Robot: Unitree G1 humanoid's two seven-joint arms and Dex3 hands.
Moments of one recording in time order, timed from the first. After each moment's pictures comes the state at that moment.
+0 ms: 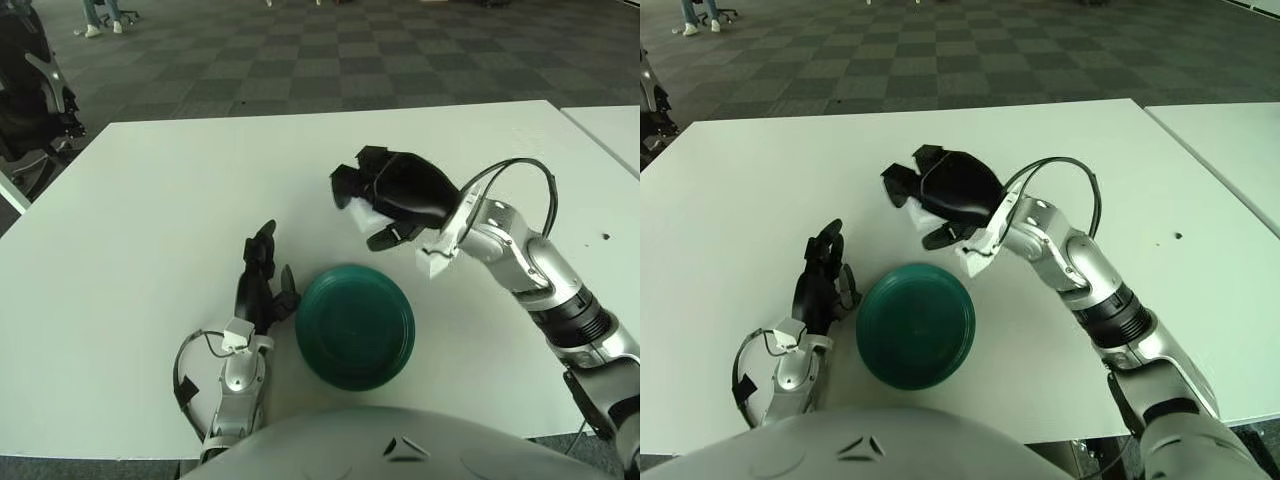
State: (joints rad) left arm 0.33 -0.11 -0.09 0.14 0.02 -0.43 0.04; right arm -0.43 -0.54 0.43 -0.32 -0.67 -0.40 0.30
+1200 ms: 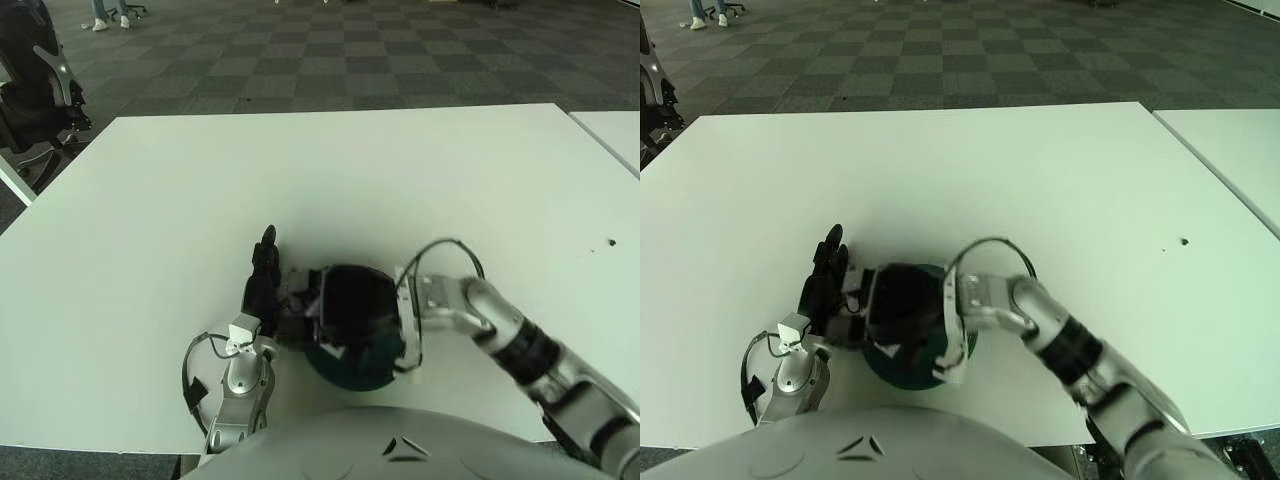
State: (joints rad) left arm 0.41 -0.11 -0.16 -0.10 0.02 -0.23 0.07; right arm -0.19 -0.47 0.68 -0.18 -0.87 -0.82 0.26
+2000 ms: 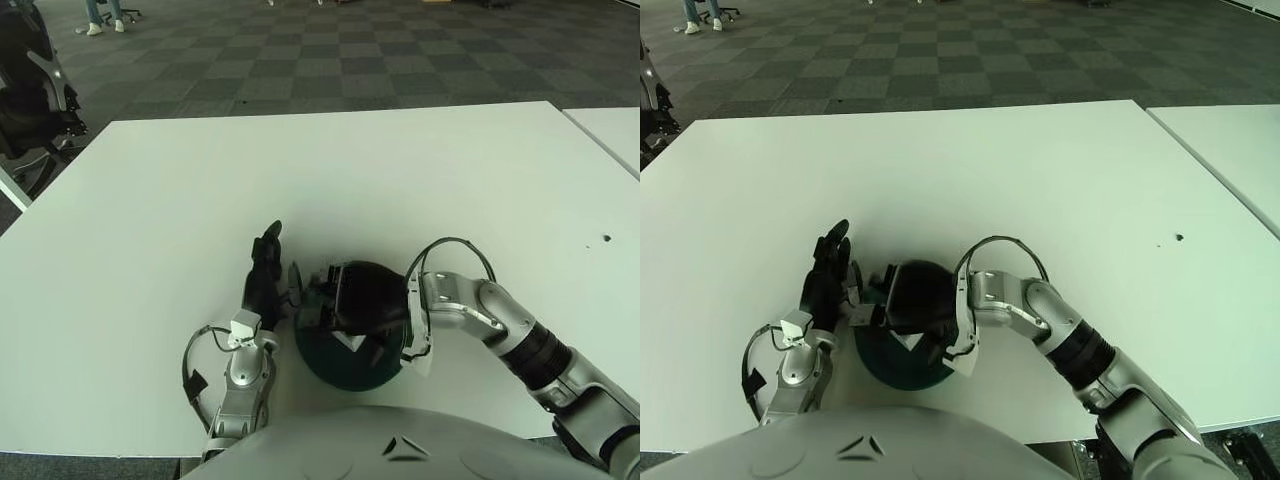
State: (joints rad) left arm 0.34 -0.11 -0.13 0.04 0.00 -0.35 0.07; right arm -0.30 -0.46 0.61 -0.15 -0.84 -0.82 0.32
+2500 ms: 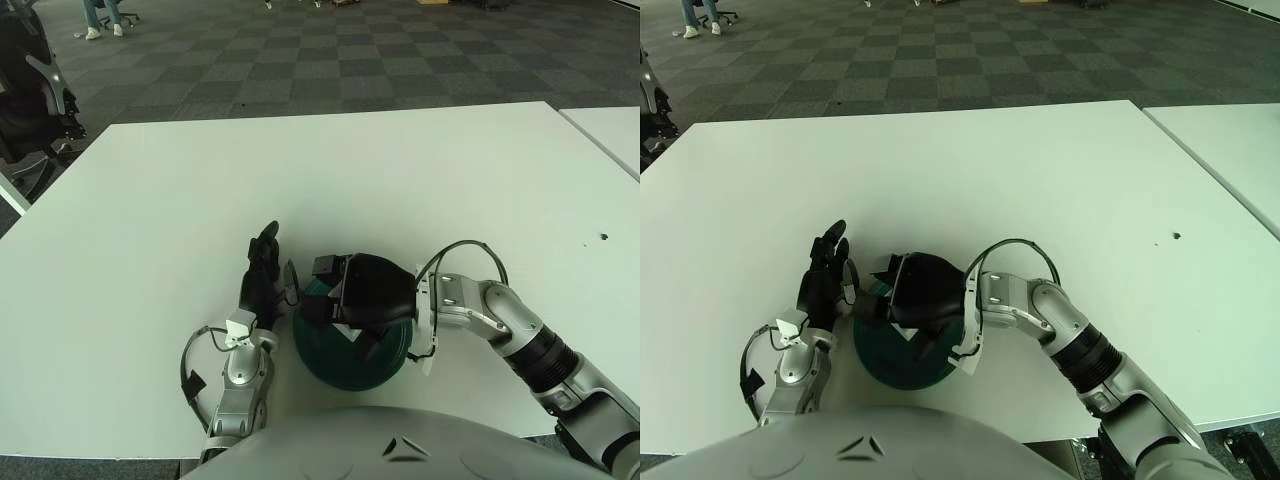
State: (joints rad) left arm 0.33 -0.11 -0.13 0.02 -0.05 -0.31 0.06; right arm -0.25 -0.48 0.58 -0.15 -0.96 -0.84 0.18
